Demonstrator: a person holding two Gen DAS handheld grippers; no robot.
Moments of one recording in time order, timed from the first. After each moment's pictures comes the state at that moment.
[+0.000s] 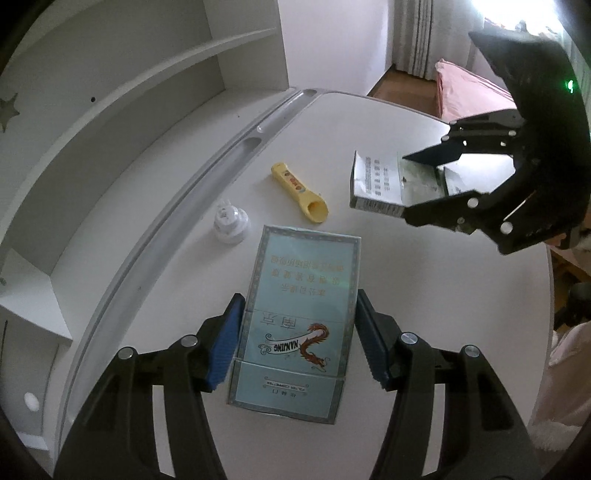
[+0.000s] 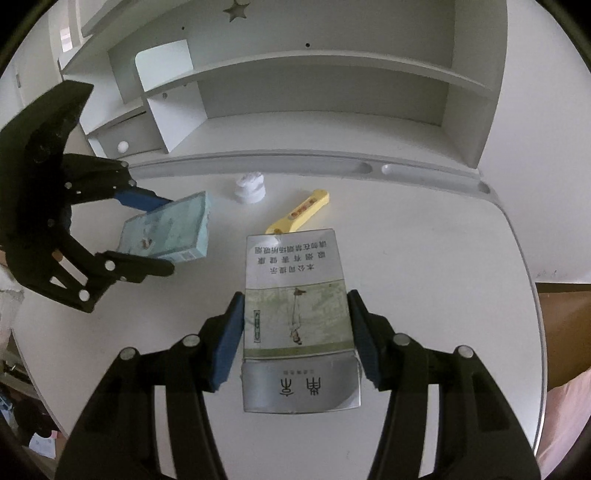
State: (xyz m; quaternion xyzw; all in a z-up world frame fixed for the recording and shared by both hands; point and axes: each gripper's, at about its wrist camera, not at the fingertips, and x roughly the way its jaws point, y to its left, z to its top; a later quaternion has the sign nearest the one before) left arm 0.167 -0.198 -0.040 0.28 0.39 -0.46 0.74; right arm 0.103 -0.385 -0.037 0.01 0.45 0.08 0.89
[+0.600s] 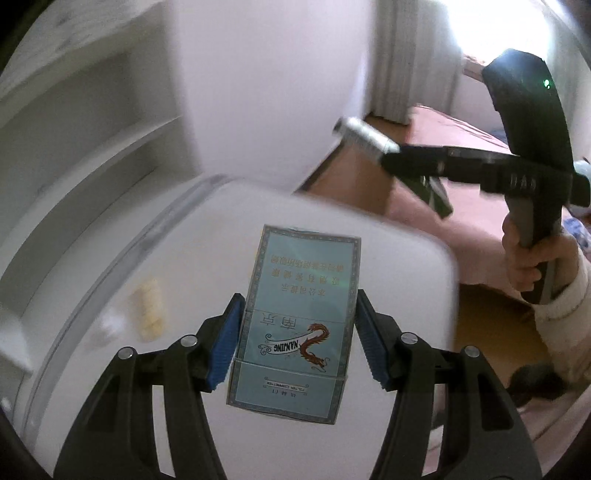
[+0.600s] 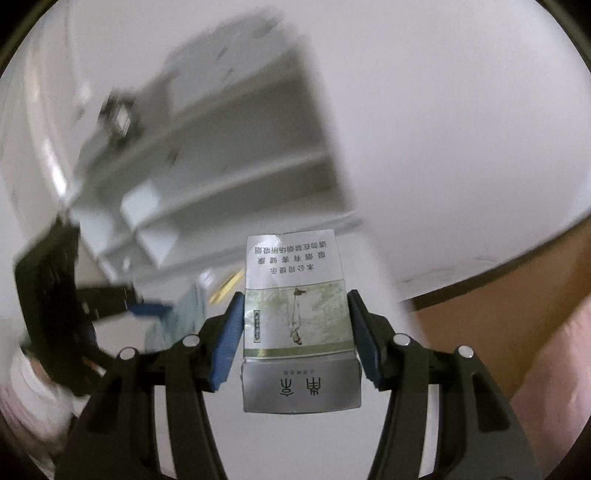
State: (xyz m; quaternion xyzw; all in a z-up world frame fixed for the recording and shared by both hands) left arm 0.051 -0.336 0.016 0.21 0.34 -0.52 0.75; right arm -0.046 -0.560 0.053 0.17 0.28 -0.01 0.94
